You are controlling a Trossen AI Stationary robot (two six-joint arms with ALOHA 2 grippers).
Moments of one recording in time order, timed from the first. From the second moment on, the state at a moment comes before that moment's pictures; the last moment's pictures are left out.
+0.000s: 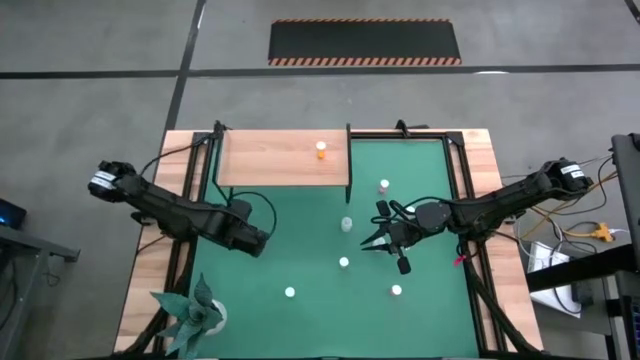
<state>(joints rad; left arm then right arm) -0.34 1.33 0.99 -1.21 -0.29 -1.54 0.24 1.15 0.56 0.35 -0.05 -0.17</state>
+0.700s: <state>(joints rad) -0.32 1.44 0.93 -1.21 -0.34 -1.59 0.24 1.15 0.56 0.31 -0.05 -0.14</state>
